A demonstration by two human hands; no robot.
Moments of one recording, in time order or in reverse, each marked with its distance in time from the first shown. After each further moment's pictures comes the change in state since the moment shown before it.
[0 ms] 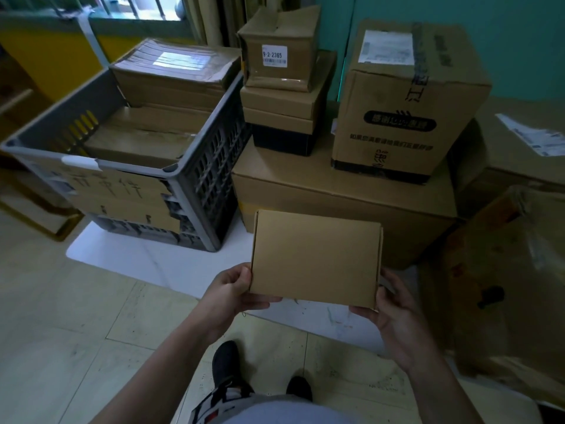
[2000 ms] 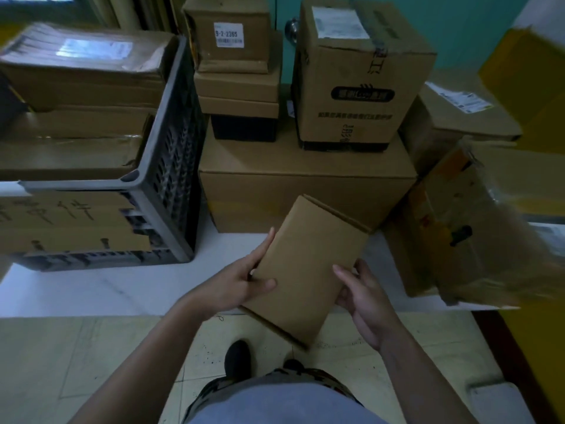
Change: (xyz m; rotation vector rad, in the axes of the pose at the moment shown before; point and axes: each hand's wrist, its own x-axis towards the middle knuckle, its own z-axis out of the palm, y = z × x) left_hand 0.044 0.022 -0.028 0.519 -0.658 0.116; right_hand -0.039 0.025 0.067 -0.143 0.167 0.017
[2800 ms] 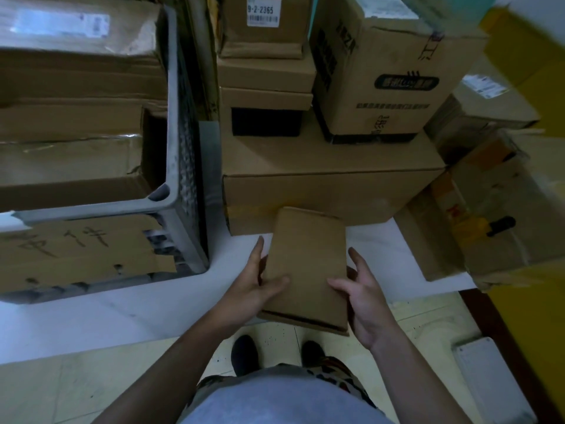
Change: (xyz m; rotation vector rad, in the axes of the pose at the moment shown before) left_hand 0.000 -0.038 -0.044 -0.290 0.097 -0.025; right_hand 0.016 0.022 0.087 0.048 0.222 0.111
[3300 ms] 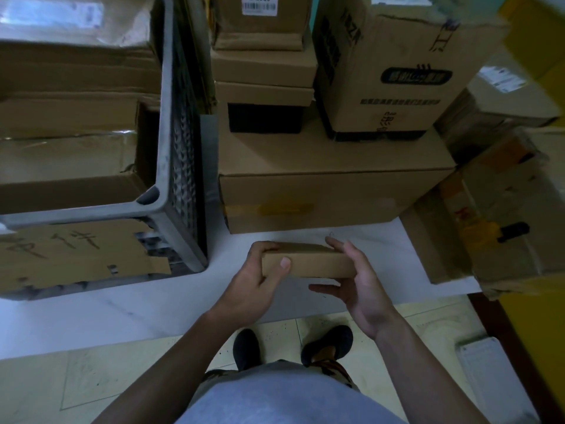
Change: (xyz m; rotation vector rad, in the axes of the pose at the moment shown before) left_hand 0.011 0.004 0.008 0.292 0.160 0.092; right_hand 0.008 -0.025 0.005 0.070 -0.182 0.012
